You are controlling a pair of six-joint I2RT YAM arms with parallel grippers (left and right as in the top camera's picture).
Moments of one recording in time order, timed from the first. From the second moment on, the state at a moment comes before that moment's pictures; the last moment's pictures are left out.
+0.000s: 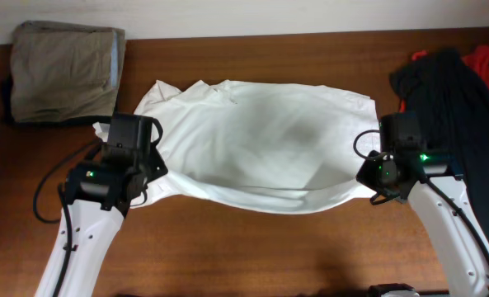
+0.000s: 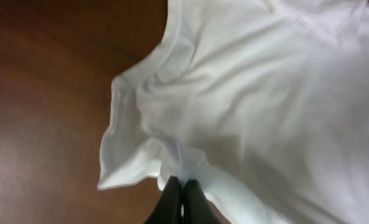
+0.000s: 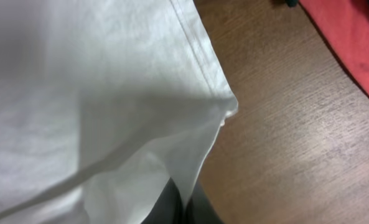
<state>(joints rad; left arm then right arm) -0.20 1.25 1.16 -1.00 -0.24 -0.61 0.02 1.31 1.02 -1.01 0.11 0.60</state>
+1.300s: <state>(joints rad) -0.20 1.75 1.18 -0.58 -0.42 -0.56 -0.01 1.62 1.05 -0.66 0.21 0.56</state>
